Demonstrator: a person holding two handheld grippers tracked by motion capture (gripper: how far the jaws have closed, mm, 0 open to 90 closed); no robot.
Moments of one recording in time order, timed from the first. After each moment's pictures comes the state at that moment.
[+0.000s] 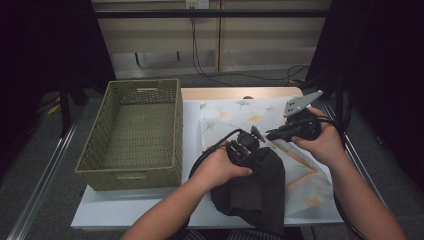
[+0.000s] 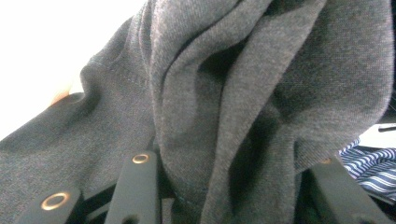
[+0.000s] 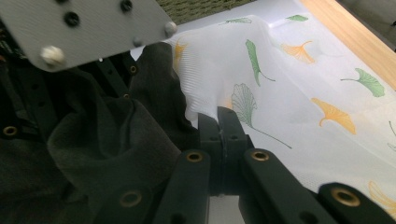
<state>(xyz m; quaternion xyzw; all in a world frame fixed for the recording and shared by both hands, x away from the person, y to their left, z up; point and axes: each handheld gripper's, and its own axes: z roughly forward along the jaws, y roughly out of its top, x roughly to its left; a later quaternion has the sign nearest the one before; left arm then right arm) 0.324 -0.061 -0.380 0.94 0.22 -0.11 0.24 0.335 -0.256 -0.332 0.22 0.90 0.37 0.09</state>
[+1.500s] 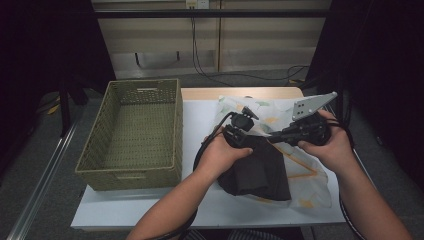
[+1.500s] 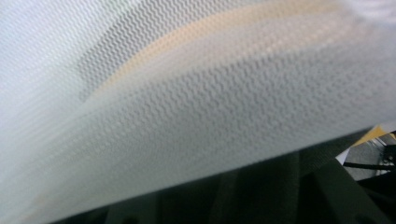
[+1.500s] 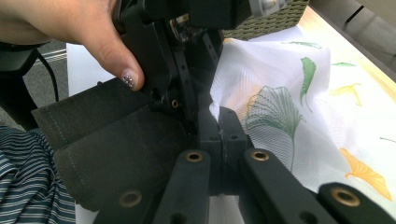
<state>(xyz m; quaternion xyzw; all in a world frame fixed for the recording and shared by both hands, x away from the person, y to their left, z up) 0.354 -0.053 -0.359 0.89 0.32 -0.05 0.32 0.305 -0.254 -0.308 0.19 0.89 0.41 0.10</state>
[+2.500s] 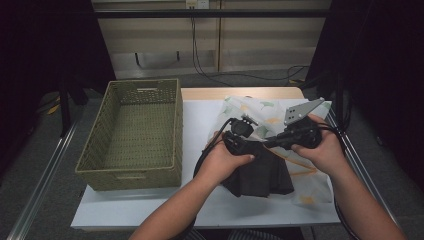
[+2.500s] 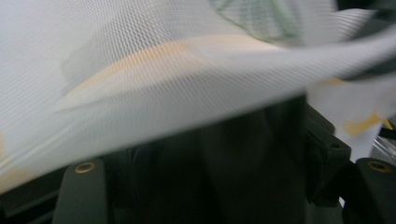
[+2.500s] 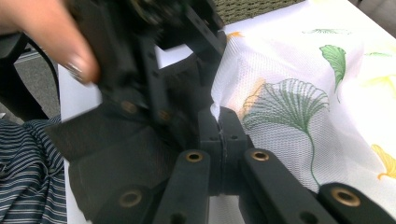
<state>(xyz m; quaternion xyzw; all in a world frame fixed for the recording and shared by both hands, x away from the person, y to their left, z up) 0.340 -0.049 -0.372 0.89 0.31 -0.02 0.33 0.315 -0.250 -0.335 0.21 0.89 0.39 0.08</state>
